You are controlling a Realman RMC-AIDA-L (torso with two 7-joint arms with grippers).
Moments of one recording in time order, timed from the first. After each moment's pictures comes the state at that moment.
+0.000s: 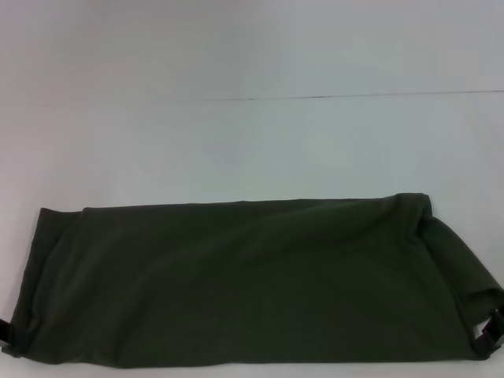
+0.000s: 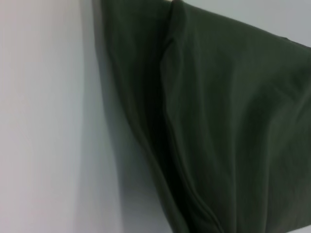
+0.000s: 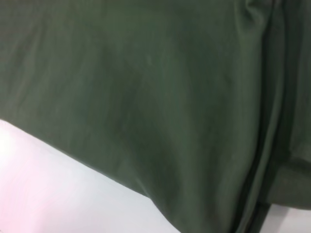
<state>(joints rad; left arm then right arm) -0.54 -1.98 0.38 0.94 2.77 1.88 -2.35 0.71 1.94 -0.84 -0.73 -2.75 -1.77 2.49</state>
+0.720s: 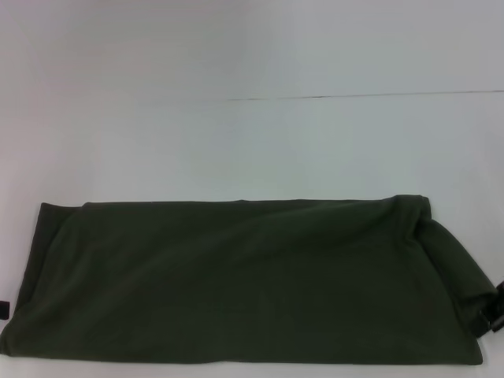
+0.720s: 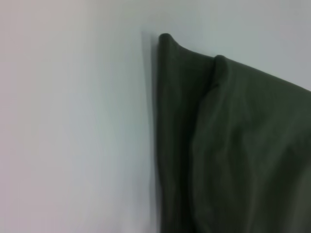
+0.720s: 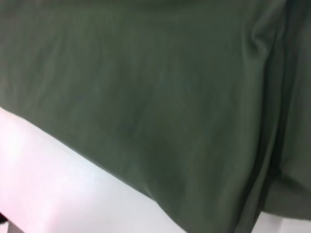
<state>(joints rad) -0.55 -1.96 0.30 0.94 2.80 1.78 -2.38 0.75 1.92 -0.81 -0.81 -2.75 -1.86 2.48</state>
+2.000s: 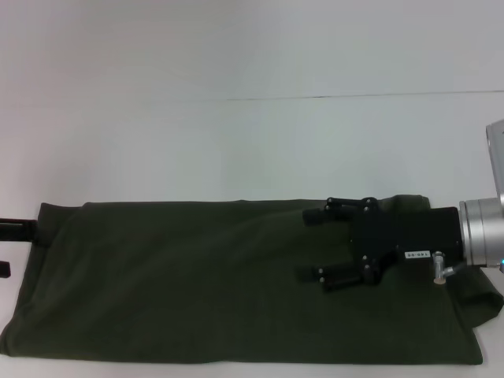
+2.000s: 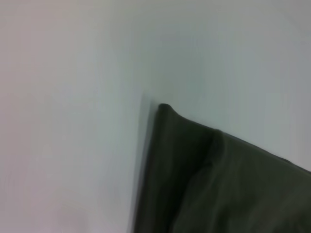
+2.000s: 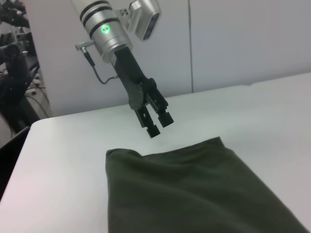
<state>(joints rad) -0.67 -1.91 0.31 0.81 2.78 1.64 -2.63 0.65 2.09 -0.67 -0.58 -2.14 -1.58 1.18</state>
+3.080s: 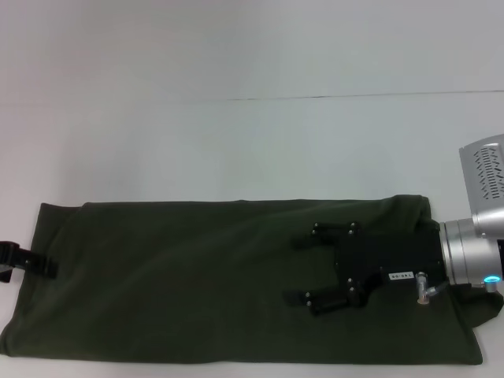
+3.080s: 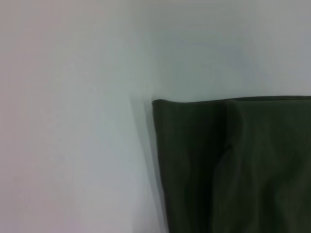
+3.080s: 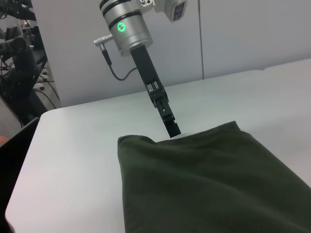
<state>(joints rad) -0.69 -1.93 0.53 0.78 2.83 1.51 -2.42 0.66 2.10 -0.73 -0.50 -2.13 -1.52 1.18</state>
